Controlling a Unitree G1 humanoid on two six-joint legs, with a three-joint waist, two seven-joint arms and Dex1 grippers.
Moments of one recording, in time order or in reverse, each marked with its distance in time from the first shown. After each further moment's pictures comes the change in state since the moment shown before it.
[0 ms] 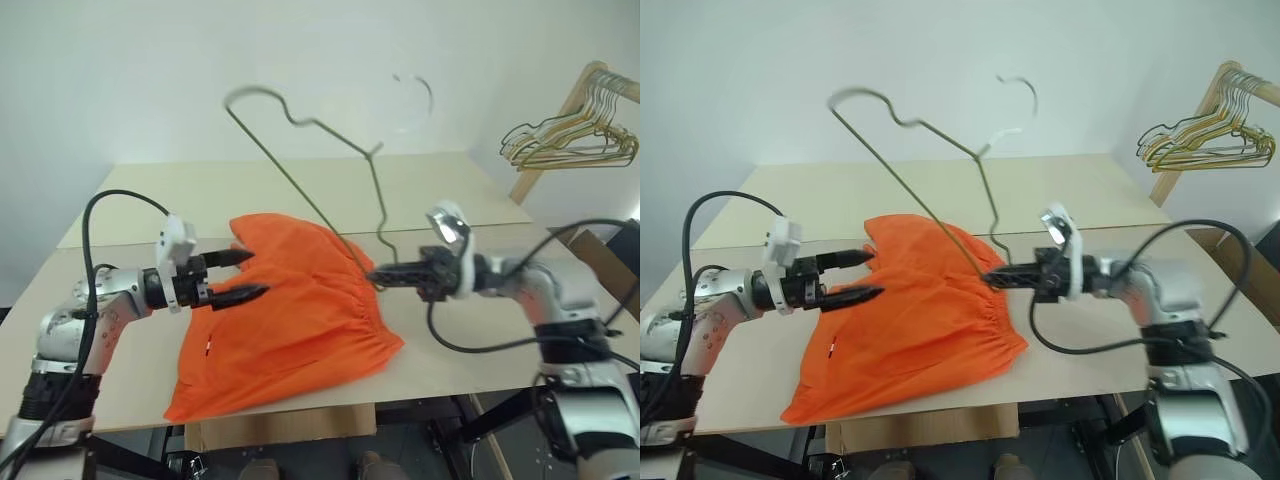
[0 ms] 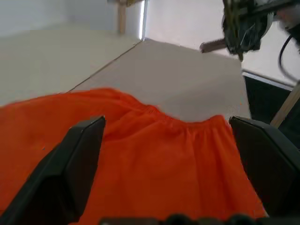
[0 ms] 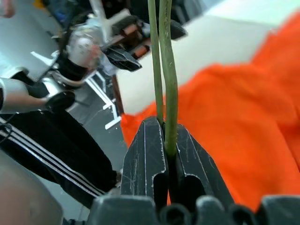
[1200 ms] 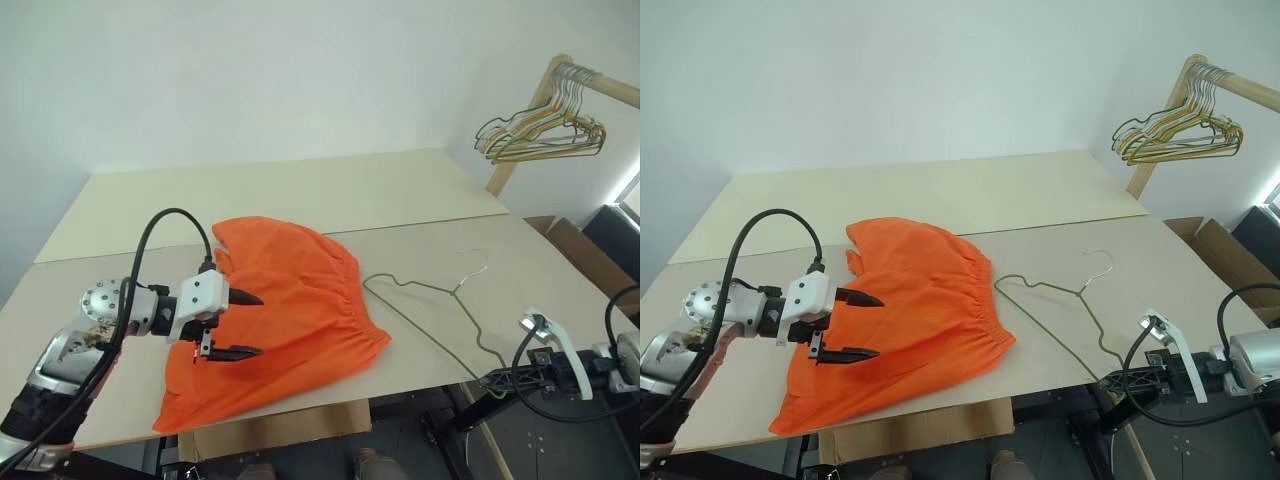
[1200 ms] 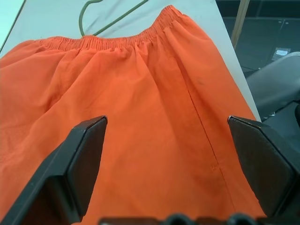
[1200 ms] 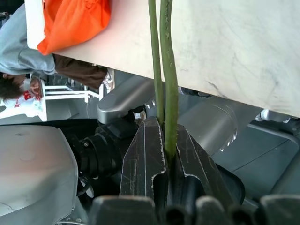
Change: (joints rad) left arm 0.095 0.080 -0.119 -0.121 0.226 -0.218 -0.149; right arm 0.299 -0.430 0.222 0.293 -0.132 0.097 0.260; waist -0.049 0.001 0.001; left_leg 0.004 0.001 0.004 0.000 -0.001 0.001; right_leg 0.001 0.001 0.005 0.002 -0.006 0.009
